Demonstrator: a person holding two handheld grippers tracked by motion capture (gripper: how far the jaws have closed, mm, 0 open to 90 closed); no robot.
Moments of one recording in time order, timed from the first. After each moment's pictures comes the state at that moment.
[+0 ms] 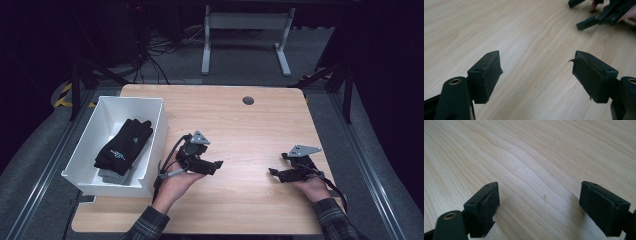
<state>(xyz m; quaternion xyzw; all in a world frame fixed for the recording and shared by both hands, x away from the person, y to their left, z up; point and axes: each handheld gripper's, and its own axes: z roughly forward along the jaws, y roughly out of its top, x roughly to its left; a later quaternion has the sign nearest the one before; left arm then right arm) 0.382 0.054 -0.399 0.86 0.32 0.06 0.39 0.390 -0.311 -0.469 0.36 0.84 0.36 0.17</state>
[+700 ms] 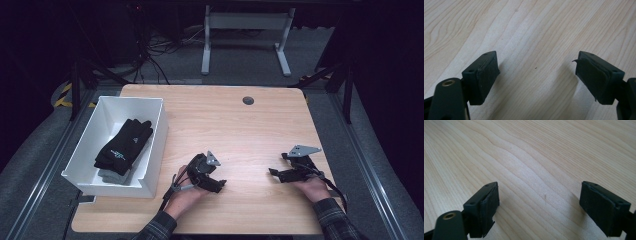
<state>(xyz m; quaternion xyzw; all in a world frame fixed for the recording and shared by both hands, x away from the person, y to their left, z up) 0.376 0.031 -0.465 0.90 0.28 0.08 0.33 0.390 -0.311 -0.469 0.36 0.84 0.36 0.17</state>
